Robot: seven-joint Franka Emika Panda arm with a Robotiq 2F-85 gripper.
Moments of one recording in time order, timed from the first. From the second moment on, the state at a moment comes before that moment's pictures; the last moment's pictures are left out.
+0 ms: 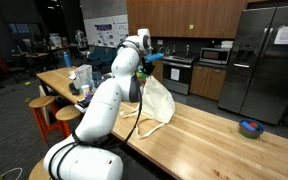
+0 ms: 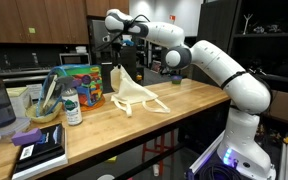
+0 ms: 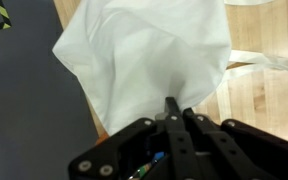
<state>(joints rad) 0.23 0.92 0.05 -0.38 -0.14 1.35 -0.91</state>
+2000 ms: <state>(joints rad) 0.38 1.07 0.11 -0.38 -0.07 1.46 -0.83</state>
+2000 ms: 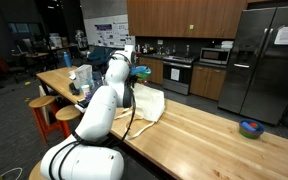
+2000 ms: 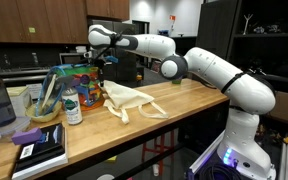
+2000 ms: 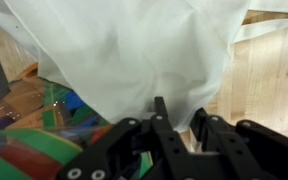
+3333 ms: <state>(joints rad) 0.39 1.06 0.10 -0.37 -0.08 1.45 -0.80</state>
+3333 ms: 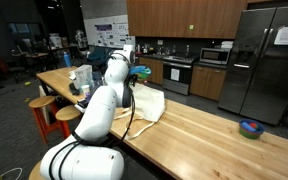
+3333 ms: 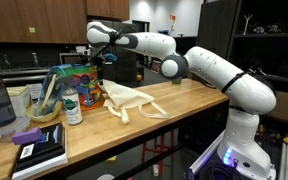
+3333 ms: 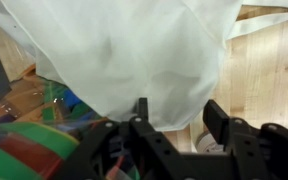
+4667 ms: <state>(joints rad) 0.44 1.02 0.07 -0.37 -0.12 1.35 -0.62</state>
